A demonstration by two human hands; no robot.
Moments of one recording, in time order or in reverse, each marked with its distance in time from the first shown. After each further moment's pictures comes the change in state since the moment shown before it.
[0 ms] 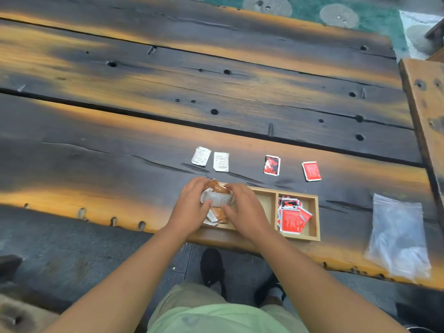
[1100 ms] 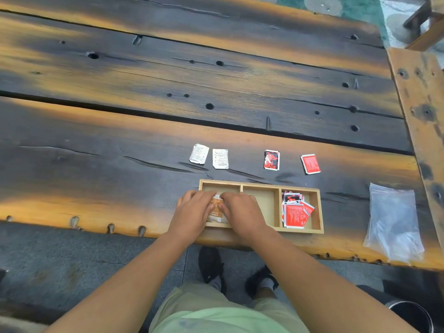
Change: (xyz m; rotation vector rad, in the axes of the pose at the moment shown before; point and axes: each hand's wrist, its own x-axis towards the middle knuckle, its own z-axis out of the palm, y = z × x) left_hand -0.004 -0.029 0.007 0.255 -0.166 0.088; right_hand 0.015 -0.001 0.037 -0.330 -0.051 0.000
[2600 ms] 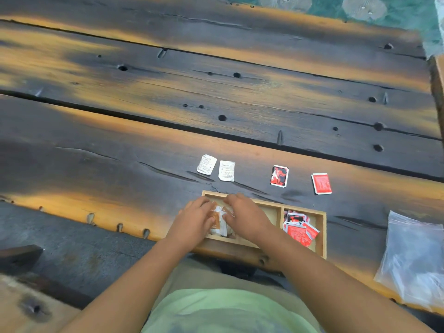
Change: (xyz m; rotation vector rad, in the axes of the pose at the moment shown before) left_hand 0.007 0.028 -0.021 0.055 -0.091 -0.147; right_hand 0.024 0.020 -0.040 0.161 -0.218 -0.096
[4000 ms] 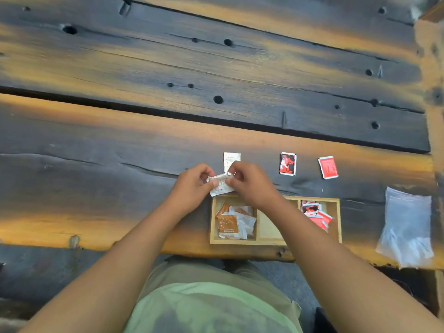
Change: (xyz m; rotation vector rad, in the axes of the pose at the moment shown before) left_hand 0.087 -0.049 -0.054 -0.655 -0.073 -0.046; right_hand 0.075 -0.033 -0.025 0.253 0.120 0.236
